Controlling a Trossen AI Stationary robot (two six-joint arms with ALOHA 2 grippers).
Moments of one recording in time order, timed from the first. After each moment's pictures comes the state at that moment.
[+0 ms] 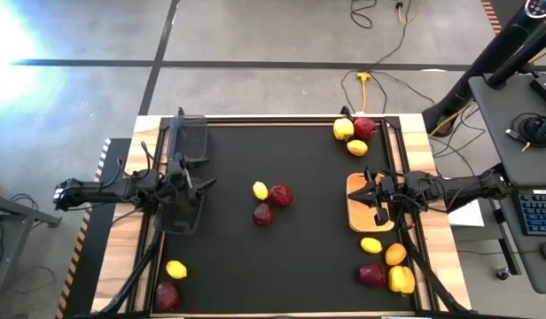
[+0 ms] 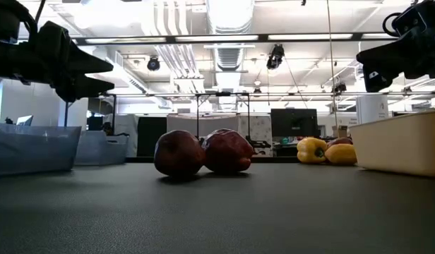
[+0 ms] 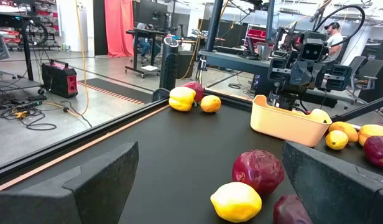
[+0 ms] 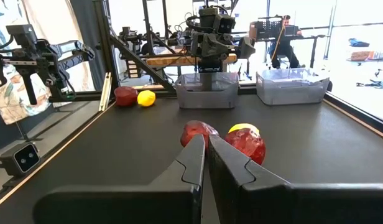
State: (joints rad) left arm -0.01 0.08 0.02 0.03 -0.42 -0.17; right arm 0.10 0.09 0.02 0.06 0.00 0.07
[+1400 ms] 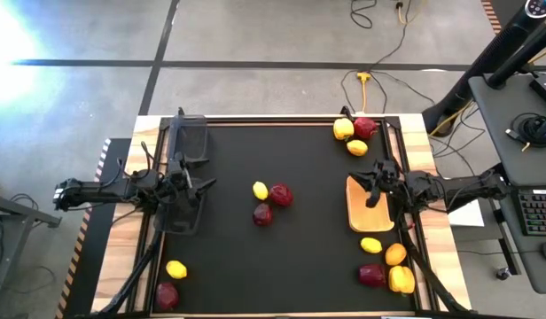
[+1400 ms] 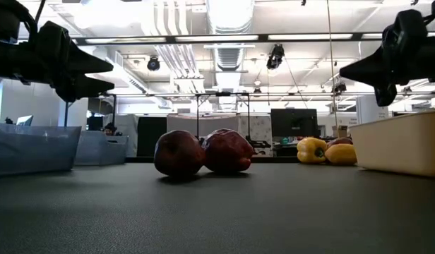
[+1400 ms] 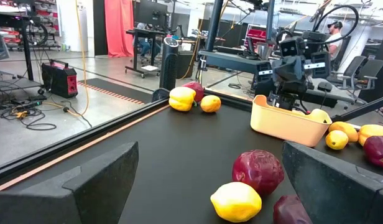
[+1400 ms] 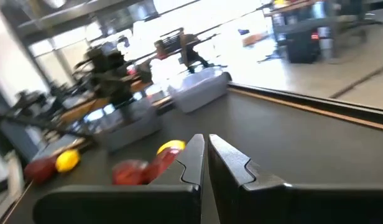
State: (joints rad) left arm -0.01 0.08 0.02 0.03 -0.42 -0.17; right arm 0.10 0.09 0.02 0.06 0.45 0.37
